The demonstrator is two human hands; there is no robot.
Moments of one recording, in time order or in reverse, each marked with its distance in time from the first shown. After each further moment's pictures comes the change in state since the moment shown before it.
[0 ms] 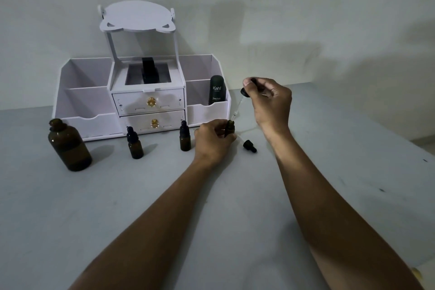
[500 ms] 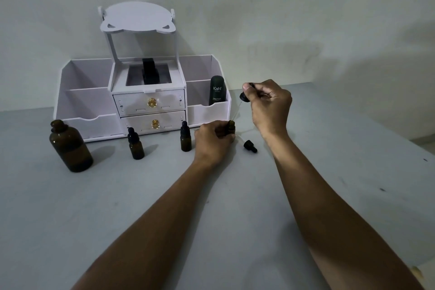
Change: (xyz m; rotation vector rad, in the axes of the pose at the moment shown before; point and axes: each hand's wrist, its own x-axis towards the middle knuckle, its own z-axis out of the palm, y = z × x) left_hand -0.004 0.004 -0.001 -0.042 -0.003 -0.015; right_hand -0.006 0.000 0.000 -0.106 0.037 -0.128
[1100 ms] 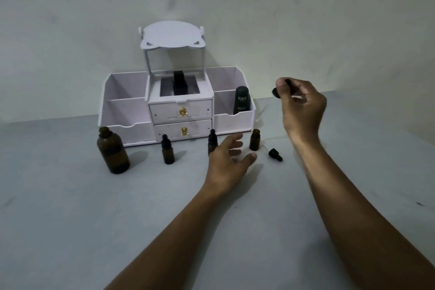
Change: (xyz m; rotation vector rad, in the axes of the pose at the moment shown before) left_hand -0.040 0.002 -0.044 0.022 -0.128 -0.058; right_hand 0.001 -0.028 -0.003 0.055 0.087 0.008
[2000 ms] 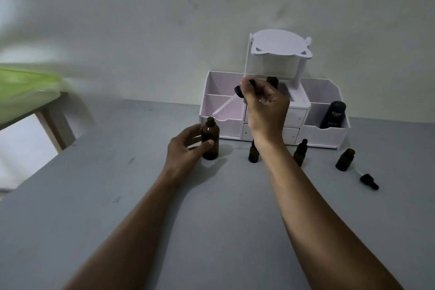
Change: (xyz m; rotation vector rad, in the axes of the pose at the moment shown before) left_hand -0.047 -0.079 -0.246 -0.098 0.456 0.055; right_hand -0.123 -0.110 0.202 0.478 -0.327 0.203
